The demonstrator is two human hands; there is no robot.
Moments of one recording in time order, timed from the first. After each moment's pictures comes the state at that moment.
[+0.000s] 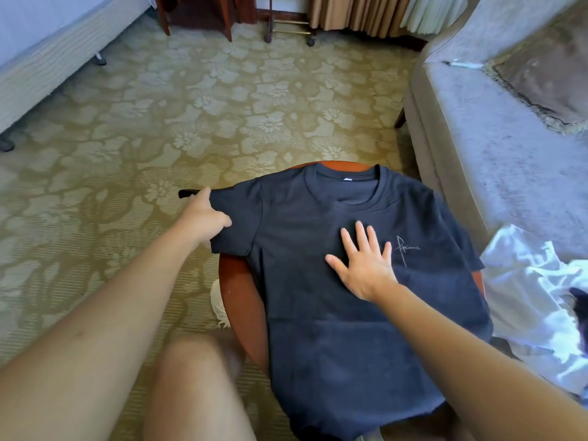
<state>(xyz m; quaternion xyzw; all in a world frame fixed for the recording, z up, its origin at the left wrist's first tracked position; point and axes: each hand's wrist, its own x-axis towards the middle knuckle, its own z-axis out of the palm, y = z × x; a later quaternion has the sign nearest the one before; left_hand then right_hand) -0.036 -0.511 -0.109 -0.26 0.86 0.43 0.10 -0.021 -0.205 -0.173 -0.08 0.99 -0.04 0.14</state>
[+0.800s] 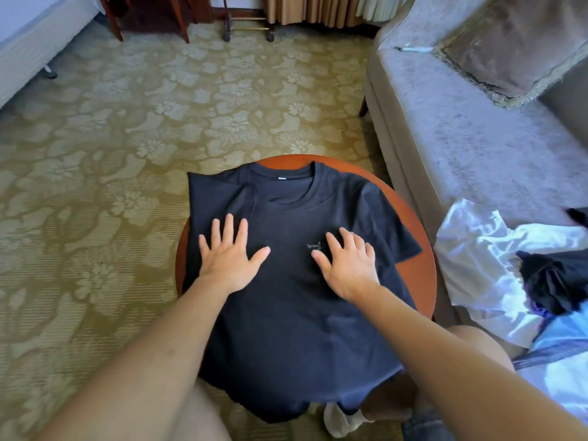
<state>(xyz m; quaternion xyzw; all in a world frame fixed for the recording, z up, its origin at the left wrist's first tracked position) -0.004 -0.394 -0.173 -0.04 0.99 0.07 0.15 0.006 -0.161 -0.171 -0.02 0.99 -0.09 0.07</state>
